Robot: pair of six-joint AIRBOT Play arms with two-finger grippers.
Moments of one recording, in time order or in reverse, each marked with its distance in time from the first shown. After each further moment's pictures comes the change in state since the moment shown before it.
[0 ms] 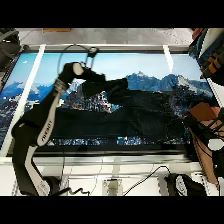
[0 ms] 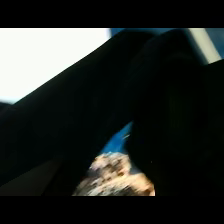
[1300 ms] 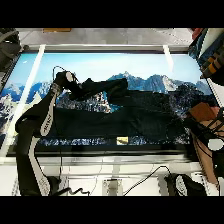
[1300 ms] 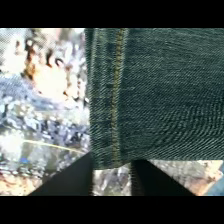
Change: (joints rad) left arm 0.091 -0.162 -0.038 0.138 -0.272 -0.623; right arm 0.000 0.000 0.000 -0.011 0.013 0.000
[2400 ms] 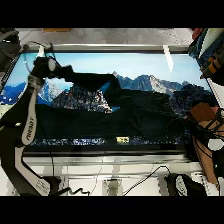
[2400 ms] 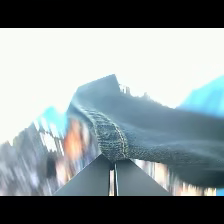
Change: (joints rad) left arm 0.098 0.269 -0.002 0.322 0.332 0.016; right arm 0.000 0.000 0.000 0.007 0.049 0.000
